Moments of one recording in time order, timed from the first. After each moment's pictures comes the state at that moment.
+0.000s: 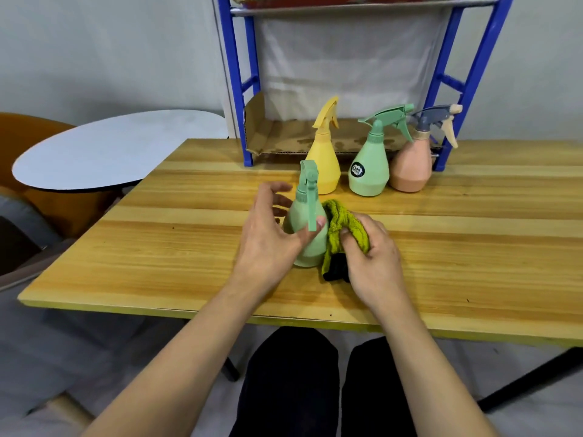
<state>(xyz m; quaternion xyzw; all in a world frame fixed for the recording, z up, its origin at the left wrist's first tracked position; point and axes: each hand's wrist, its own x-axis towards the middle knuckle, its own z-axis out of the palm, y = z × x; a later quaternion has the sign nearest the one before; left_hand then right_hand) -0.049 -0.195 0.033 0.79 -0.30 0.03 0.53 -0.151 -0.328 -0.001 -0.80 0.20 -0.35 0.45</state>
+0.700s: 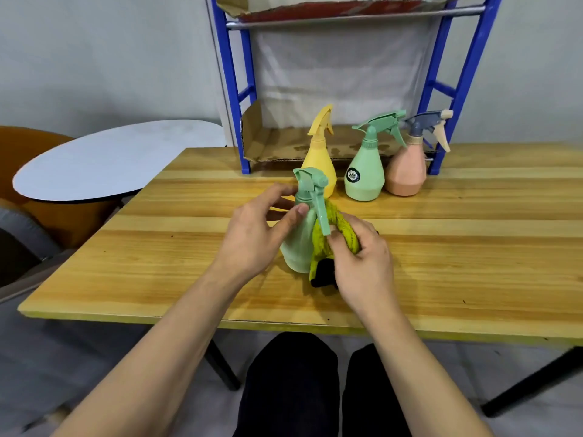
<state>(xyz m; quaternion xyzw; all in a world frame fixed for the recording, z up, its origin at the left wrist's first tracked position) -0.038 -0.183 0.055 0.78 -0.40 0.03 0.48 -0.152 -0.307 0.010 -0.76 0.21 -0.38 0.49</state>
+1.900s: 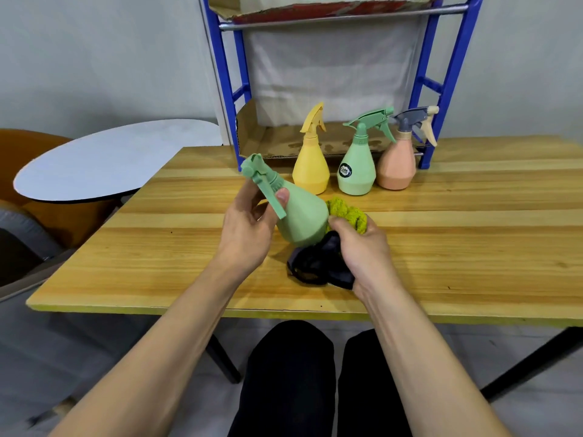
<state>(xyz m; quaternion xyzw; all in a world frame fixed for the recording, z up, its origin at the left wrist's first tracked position) -0.050 -0.183 0.055 0.71 -0.31 -0.01 0.63 -0.155 -0.311 0.034 -0.55 0.32 -0.30 0.71</state>
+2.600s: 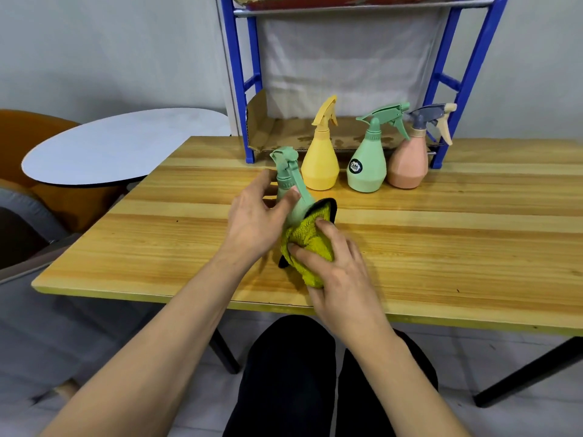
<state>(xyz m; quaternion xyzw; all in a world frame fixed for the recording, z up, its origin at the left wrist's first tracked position) -0.031 -0.189 0.046 0.81 -0.29 0.07 0.50 -0.179 -0.284 -0.011 -0.94 0.09 -0.25 0.20</state>
